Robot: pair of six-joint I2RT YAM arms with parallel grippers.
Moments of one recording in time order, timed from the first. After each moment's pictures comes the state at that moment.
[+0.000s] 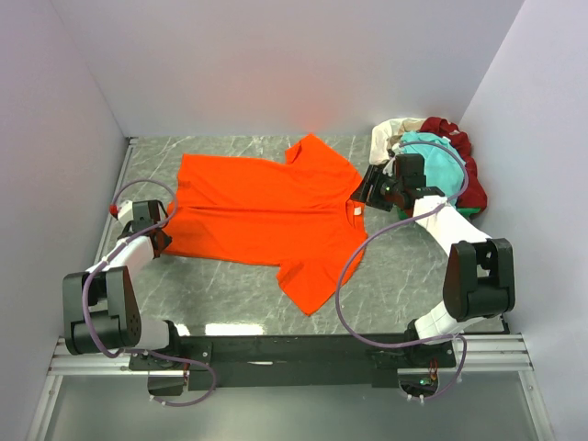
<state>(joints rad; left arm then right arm) 0.16 1.36 0.64 -0.21 -0.36 -0.63 0.10 1.55 1.05 -0.25 -0.34 0.44</state>
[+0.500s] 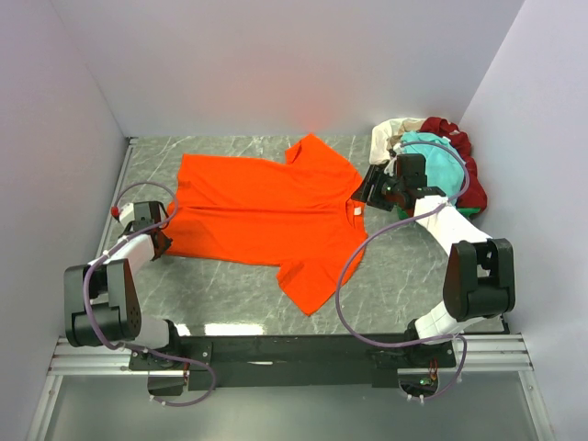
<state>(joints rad) 0.16 1.41 0.64 -0.21 -0.36 -0.62 0.09 1.55 1.05 -0.25 -0.34 0.44</state>
